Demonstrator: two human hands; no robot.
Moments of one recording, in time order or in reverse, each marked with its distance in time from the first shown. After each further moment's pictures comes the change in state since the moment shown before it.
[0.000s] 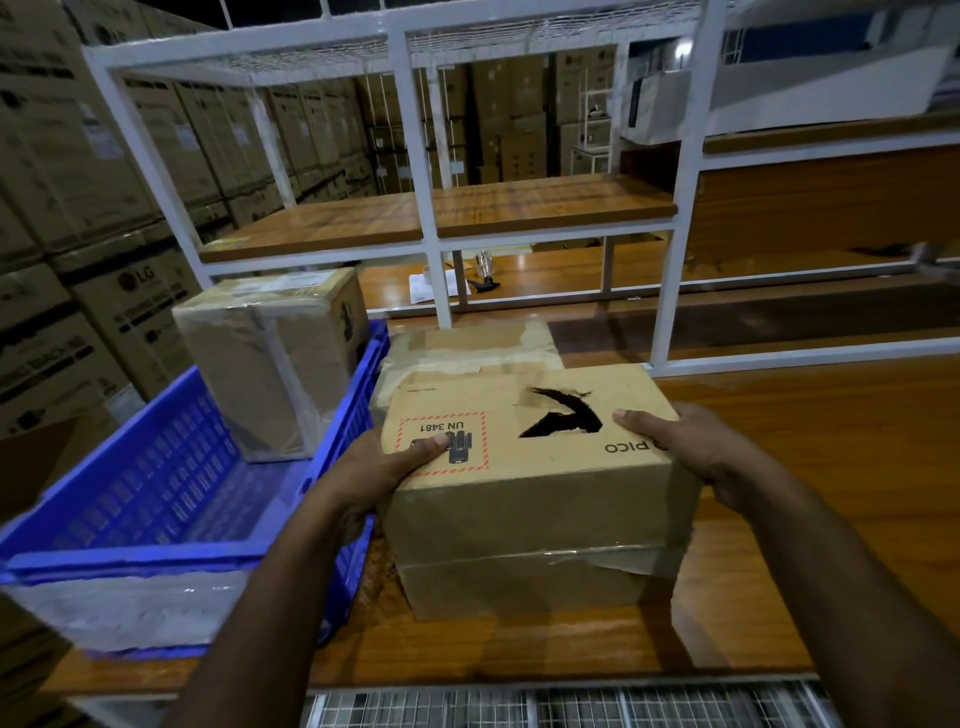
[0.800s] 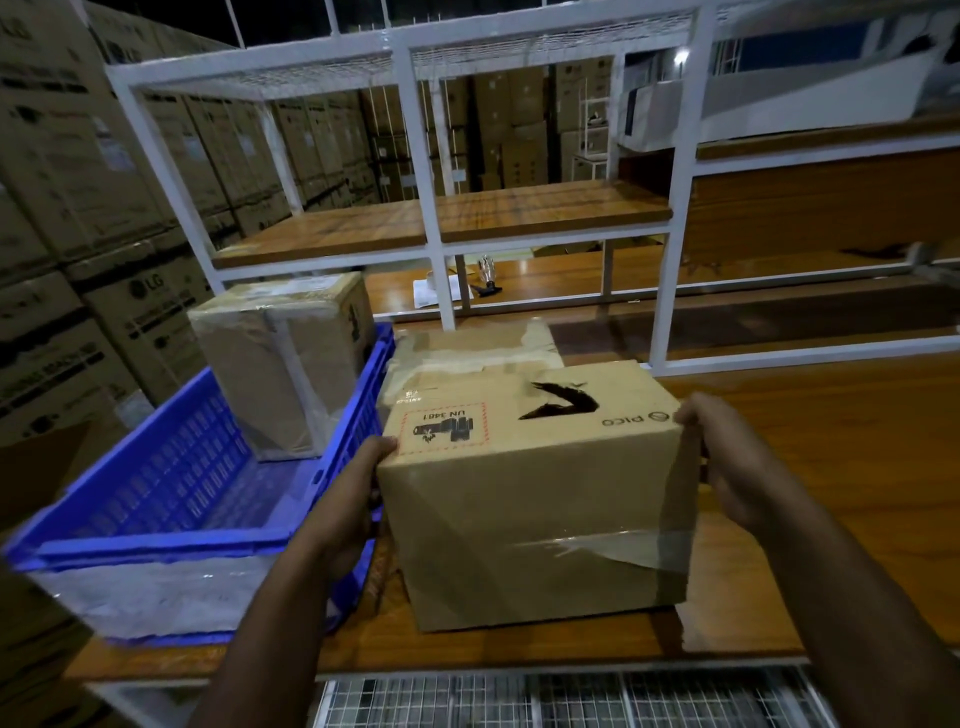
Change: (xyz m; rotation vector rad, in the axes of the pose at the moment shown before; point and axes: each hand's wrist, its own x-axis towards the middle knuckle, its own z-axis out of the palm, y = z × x) left_hand -0.042 -0.019 0.003 -0.164 0.182 -0.059; right_hand -0.032 0.019 -0.001 0.255 0.155 -0.113
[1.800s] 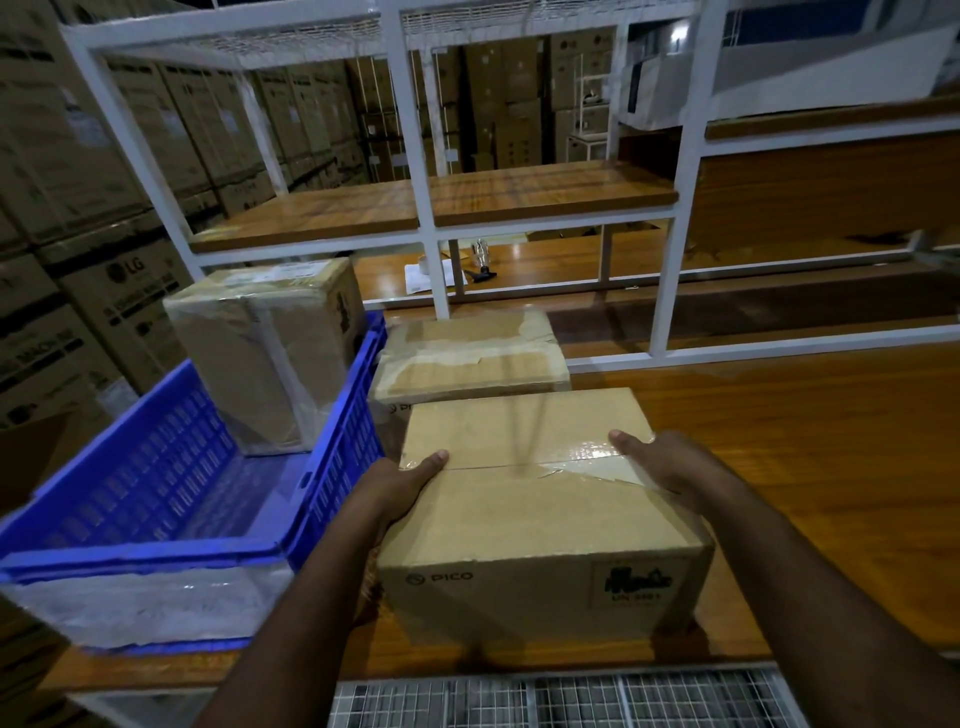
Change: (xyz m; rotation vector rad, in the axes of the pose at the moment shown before) left_hand 0.085 -0.024 0.014 0.551 0.071 -0.118; right_hand 0.069 0.038 0.030 -0.580 -0.026 0.252
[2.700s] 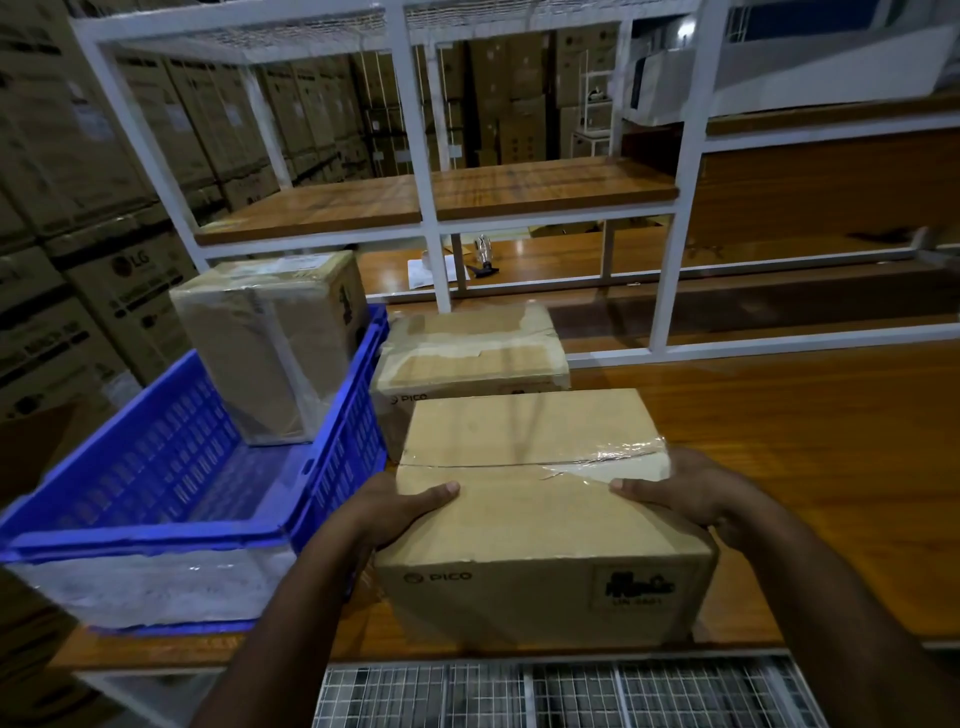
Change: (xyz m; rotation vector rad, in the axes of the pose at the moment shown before) left_hand -0.038 -0.008 -0.008 0.091 -0.174 0.057; right_hand -0.035 0.025 -0.013 0.083 -0.179 -0.086
